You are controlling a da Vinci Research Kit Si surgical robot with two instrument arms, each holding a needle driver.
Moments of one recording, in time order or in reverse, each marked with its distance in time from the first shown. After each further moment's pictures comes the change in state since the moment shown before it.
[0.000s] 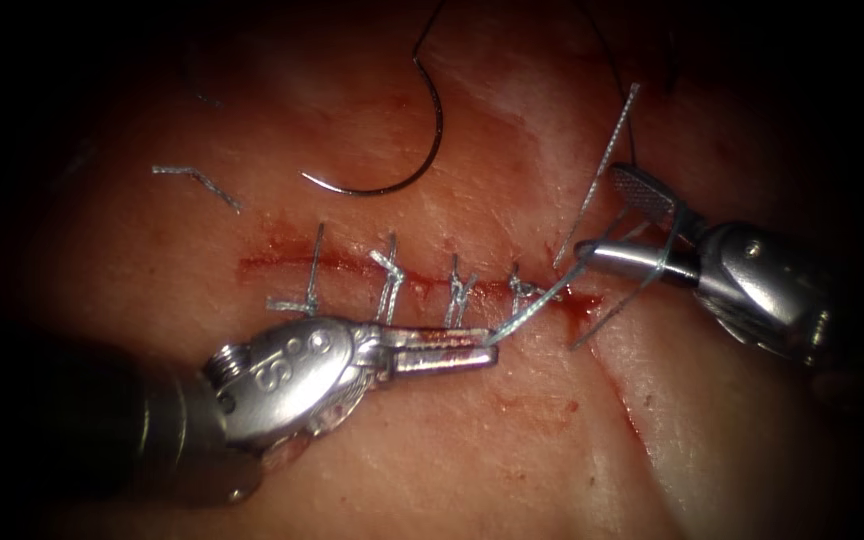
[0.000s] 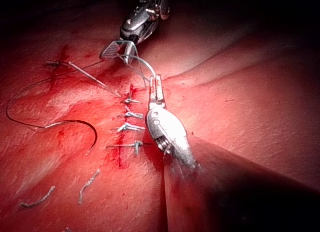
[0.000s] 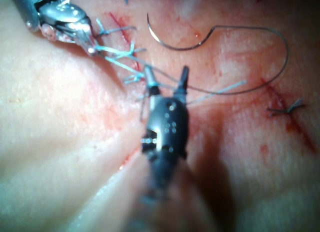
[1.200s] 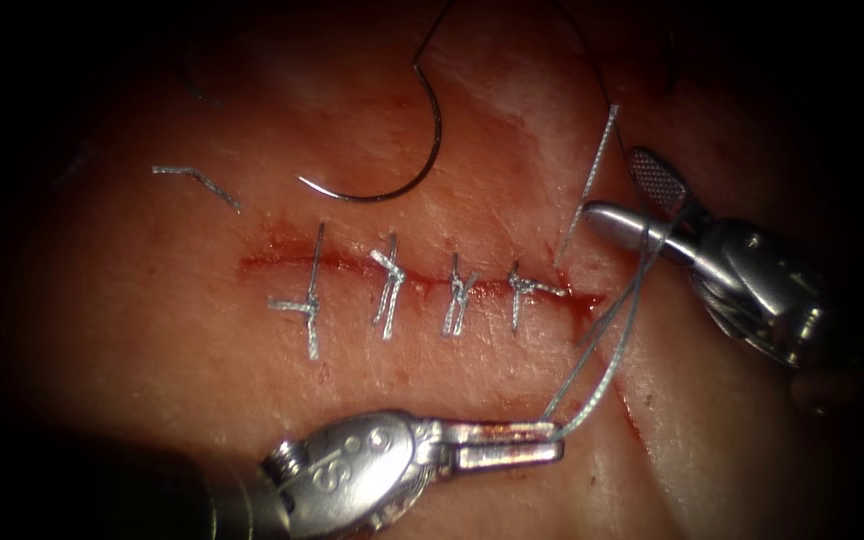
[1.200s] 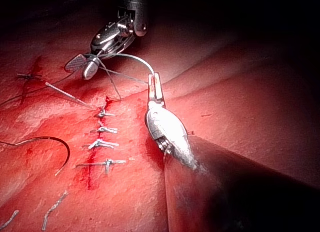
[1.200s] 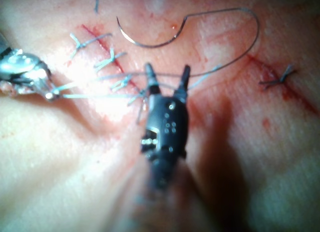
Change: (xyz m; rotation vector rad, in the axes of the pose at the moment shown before) right arm -0.001 0.001 0.000 -0.201 -0.009 0.163; left arm -0.002 0.005 0.003 -0.003 0.063 0.001
